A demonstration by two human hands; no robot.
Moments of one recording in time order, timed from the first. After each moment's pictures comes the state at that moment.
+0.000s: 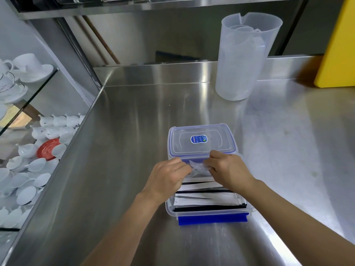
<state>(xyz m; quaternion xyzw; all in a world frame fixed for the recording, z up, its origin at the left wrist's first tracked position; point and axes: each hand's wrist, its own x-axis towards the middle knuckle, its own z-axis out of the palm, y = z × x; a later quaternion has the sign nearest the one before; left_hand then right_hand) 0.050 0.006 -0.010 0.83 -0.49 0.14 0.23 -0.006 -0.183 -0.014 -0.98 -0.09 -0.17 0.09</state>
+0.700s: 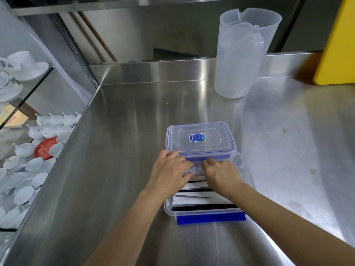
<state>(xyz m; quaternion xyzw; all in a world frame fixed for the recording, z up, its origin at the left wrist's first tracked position) 0.053 -0.011 -0.012 0.89 -0.44 0.07 0.11 -0.006 -0.168 -0.045 -0.99 -0.05 -0.11 -0.01</state>
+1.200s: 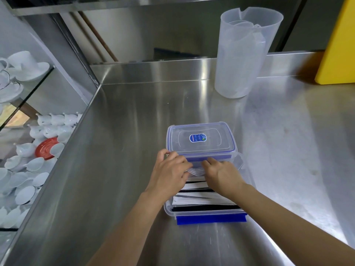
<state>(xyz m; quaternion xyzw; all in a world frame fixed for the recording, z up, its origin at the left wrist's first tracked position) 0.052 -0.009 -0.018 0.90 -0.42 0.08 0.13 -0.004 -0.170 -0.049 -0.99 -0.05 -0.14 0.04</state>
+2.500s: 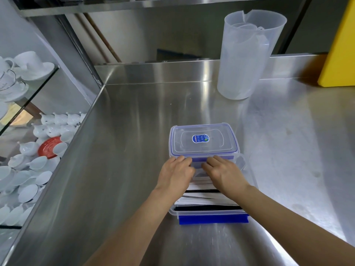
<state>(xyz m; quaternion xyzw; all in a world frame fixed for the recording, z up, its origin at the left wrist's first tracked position) 0.044 -0.023 -0.010 0.90 -0.43 0.00 -0.01 -0.007 -0.176 -0.049 -0.98 -0.11 -0.14 0.03</state>
